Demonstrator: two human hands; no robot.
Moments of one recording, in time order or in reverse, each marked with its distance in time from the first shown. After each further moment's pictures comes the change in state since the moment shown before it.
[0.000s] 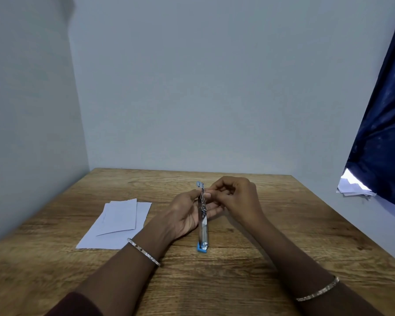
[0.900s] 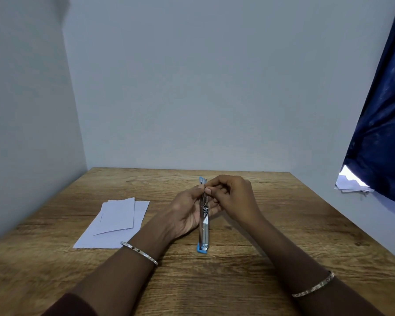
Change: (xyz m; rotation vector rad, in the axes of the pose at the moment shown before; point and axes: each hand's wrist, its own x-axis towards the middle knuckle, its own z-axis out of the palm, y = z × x) left_hand -0.002 -0.005 0.006 0.006 -0.048 0.055; right_hand 0.001 -0.004 0.001 -0.128 -0.015 0.003
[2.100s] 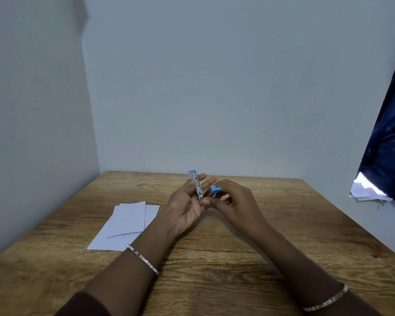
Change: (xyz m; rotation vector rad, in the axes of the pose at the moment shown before) left_hand 0.008 0.021 -0.017 -0.137 0.153 0.187; right_hand -0.006 -0.004 0.010 -0.006 -0.089 -0.276
